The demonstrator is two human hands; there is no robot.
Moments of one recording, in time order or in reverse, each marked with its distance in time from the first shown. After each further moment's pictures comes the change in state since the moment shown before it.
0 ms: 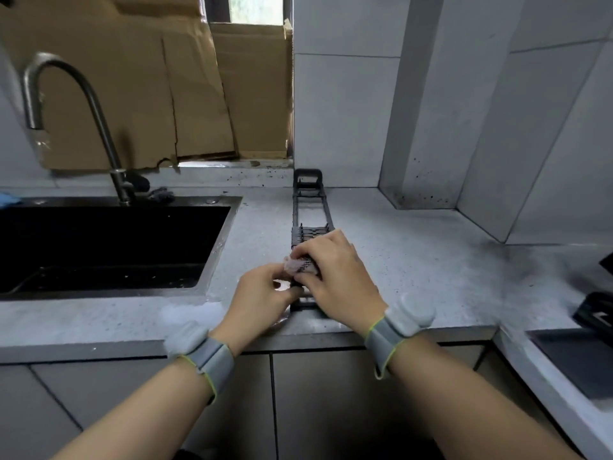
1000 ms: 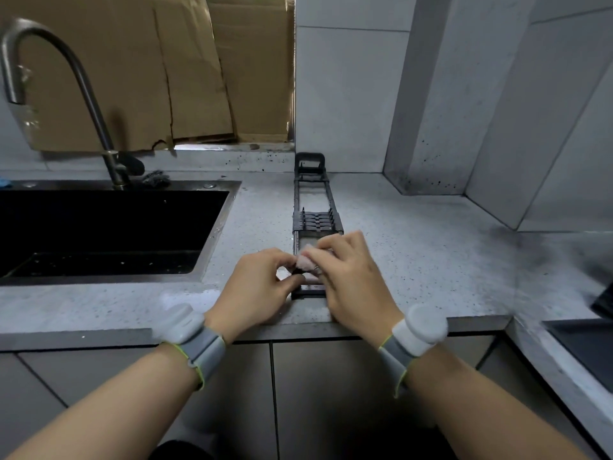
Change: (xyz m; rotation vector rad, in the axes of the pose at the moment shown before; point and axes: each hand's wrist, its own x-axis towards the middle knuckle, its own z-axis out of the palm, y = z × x) left_hand 0.001 -0.008 -0.003 0.229 -0.072 0.081; right_hand -0.029 0.016 0.011 -0.193 0.054 -0.051
